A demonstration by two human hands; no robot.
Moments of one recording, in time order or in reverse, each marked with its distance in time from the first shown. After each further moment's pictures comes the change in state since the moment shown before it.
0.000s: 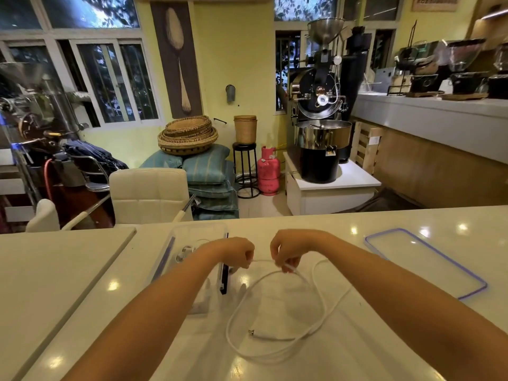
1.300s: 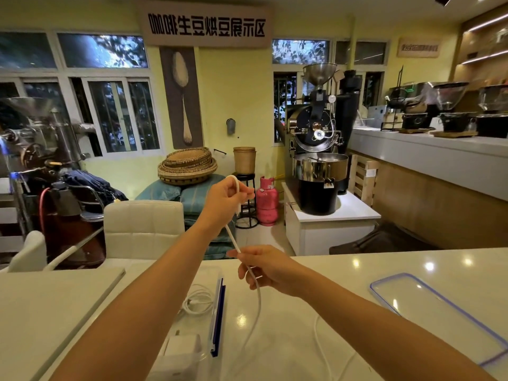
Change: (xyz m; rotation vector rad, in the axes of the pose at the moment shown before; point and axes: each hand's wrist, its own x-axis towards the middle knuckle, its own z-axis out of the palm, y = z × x) left_hand -0.008 0.012 -0.126 -1.086 0.939 0.351; right_hand -0.006 -0.046 -0.018 0.959 0.178 -0.322
